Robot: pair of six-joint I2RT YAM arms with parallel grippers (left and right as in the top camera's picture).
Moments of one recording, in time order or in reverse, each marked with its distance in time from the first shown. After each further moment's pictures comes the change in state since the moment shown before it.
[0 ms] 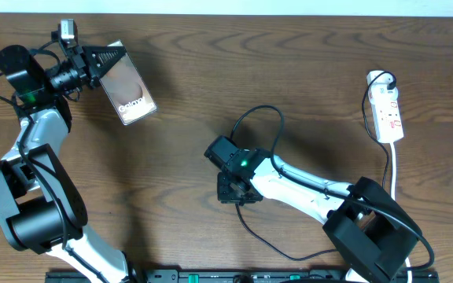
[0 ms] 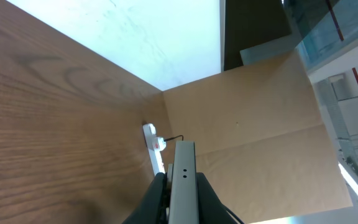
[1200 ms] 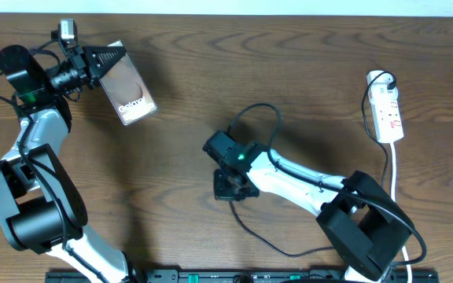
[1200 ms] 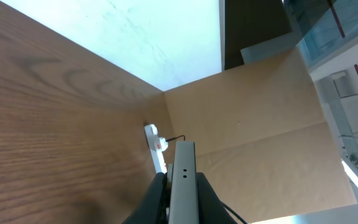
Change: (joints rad) left arm 0.000 0.000 0.000 0.000 0.000 0.019; right arm -0.023 0.046 0.065 0.002 -0.096 -0.071
